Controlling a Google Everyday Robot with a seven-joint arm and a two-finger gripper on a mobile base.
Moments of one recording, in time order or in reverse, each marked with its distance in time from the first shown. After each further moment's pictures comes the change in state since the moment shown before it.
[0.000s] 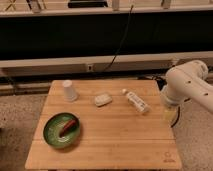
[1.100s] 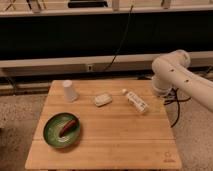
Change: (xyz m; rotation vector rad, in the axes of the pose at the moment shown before) arm -0.041 -0.060 0.005 0.014 0.010 -0.030
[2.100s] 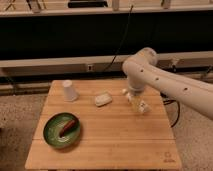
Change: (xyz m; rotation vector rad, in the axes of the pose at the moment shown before) arm -0.113 -0.002 -0.005 0.036 0.029 -0.106
